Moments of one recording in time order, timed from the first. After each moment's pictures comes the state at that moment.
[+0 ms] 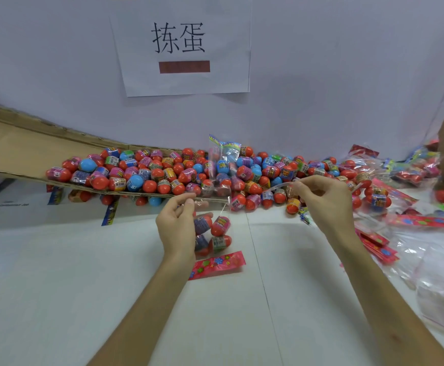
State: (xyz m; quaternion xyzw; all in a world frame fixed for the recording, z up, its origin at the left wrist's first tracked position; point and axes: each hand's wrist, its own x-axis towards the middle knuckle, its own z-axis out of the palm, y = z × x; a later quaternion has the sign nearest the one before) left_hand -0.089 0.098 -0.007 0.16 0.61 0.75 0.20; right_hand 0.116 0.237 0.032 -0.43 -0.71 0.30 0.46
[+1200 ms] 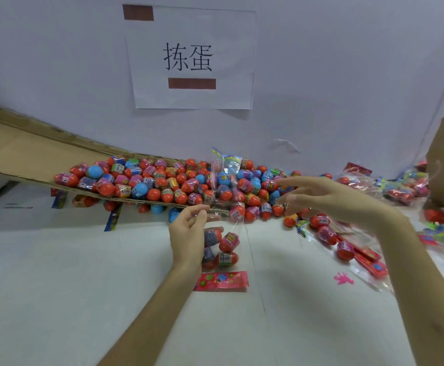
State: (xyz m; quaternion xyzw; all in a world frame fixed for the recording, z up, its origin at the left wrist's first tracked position) left_hand -0.077 0.099 -0.001 0.18 0.62 0.72 0.25; right_hand 0.137 0.248 0.111 -0.30 -0.85 0.43 0.08
